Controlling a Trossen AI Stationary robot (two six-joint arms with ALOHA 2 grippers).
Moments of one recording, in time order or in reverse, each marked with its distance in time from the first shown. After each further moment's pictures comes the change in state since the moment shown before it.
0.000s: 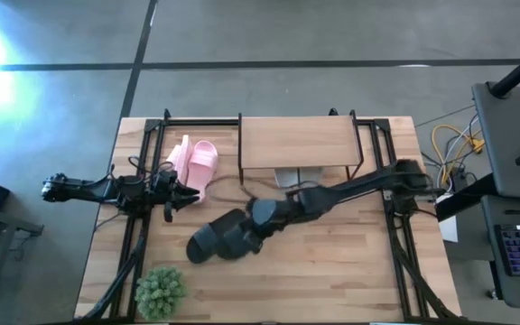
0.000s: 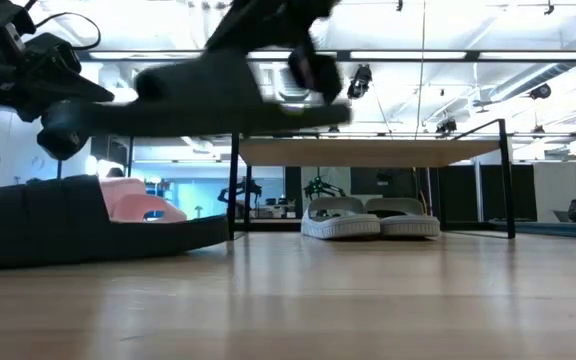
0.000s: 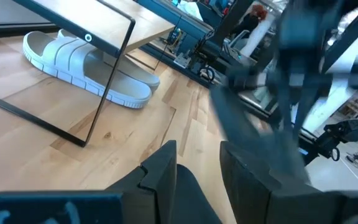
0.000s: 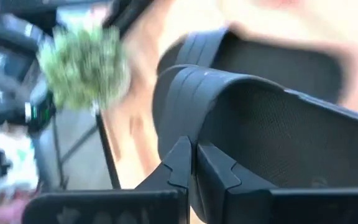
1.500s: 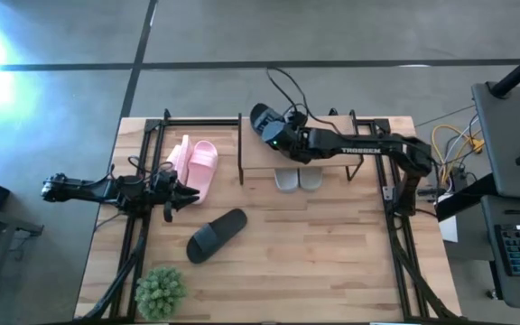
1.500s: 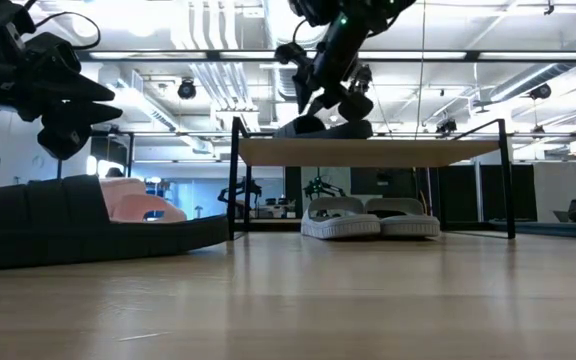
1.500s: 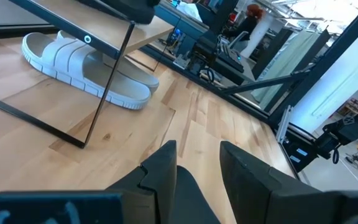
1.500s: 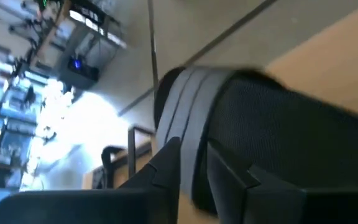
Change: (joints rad) left arm 0.000 -0.002 -0.002 0.009 0.000 0.000; right arm -0.426 -0.069 -0.005 -0.082 0.778 0.611
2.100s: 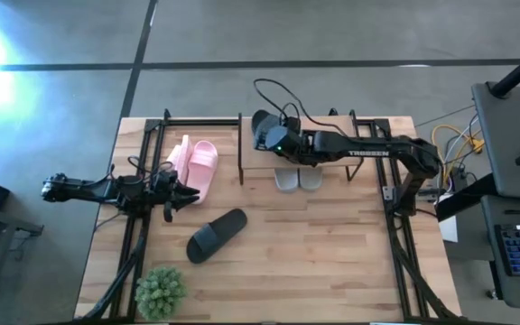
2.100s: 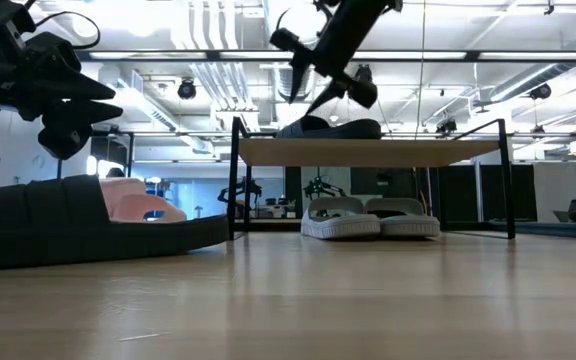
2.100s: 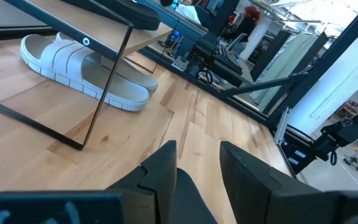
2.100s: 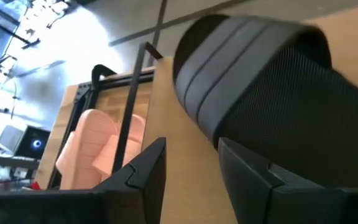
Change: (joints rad) left arm 0.000 0.000 -0.002 0.013 0.000 0.000; right arm 0.045 -0.062 0.000 -0.106 -0.199 -0.286
